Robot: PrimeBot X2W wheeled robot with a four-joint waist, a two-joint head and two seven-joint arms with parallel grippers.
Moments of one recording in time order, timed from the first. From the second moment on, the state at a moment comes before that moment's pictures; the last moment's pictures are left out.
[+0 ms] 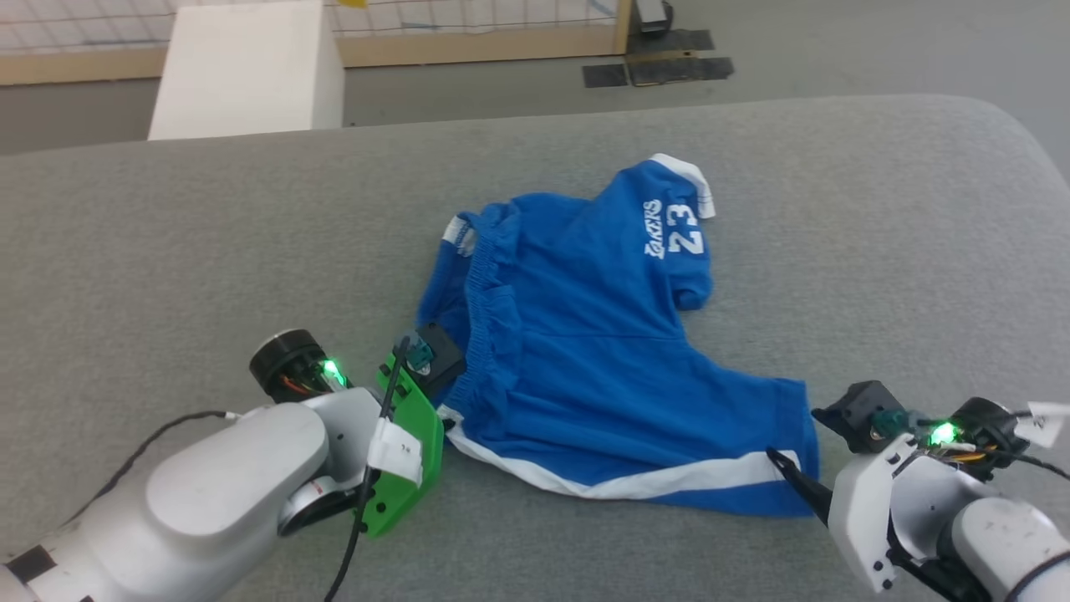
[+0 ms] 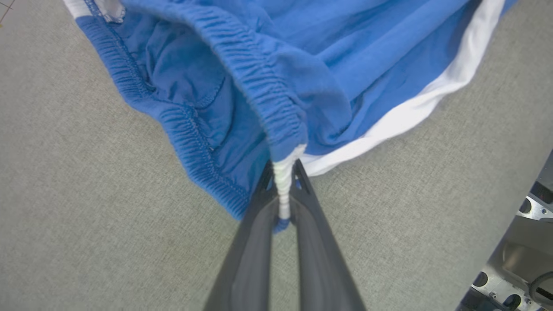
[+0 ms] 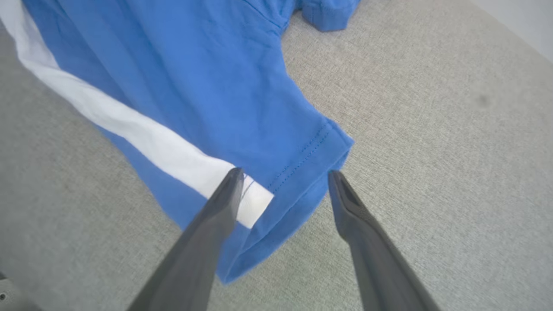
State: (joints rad) left arm -0.82 0.65 -1.28 0.19 -0.85 -0.13 0.43; right arm -0.27 -0.58 0.58 0.17 0.39 0.13 0.29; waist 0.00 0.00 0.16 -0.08
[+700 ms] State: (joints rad) left arm -0.82 0.59 -1.28 0.27 -0.84 -0.13 0.35; right arm -0.31 -0.67 0.74 0.16 0.53 0.13 0.39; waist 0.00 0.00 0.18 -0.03
